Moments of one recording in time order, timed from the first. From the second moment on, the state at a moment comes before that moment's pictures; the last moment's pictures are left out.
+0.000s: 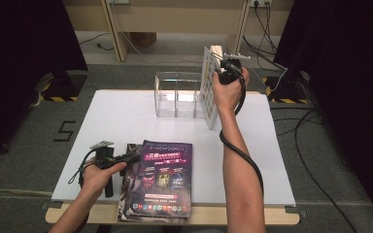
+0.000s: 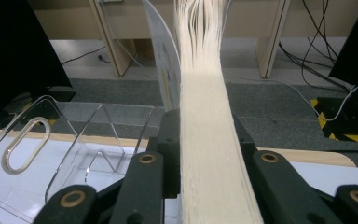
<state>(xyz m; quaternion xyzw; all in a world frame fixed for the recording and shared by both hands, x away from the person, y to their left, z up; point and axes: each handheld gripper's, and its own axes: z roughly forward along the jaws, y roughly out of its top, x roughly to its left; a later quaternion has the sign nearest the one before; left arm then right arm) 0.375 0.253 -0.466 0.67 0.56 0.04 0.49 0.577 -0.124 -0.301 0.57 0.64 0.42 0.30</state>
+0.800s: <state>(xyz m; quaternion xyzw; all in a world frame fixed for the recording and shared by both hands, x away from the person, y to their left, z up) 0.374 0.251 -0.465 0.68 0.55 0.04 0.49 0.561 -0.131 -0.290 0.57 0.66 0.41 0.28</state>
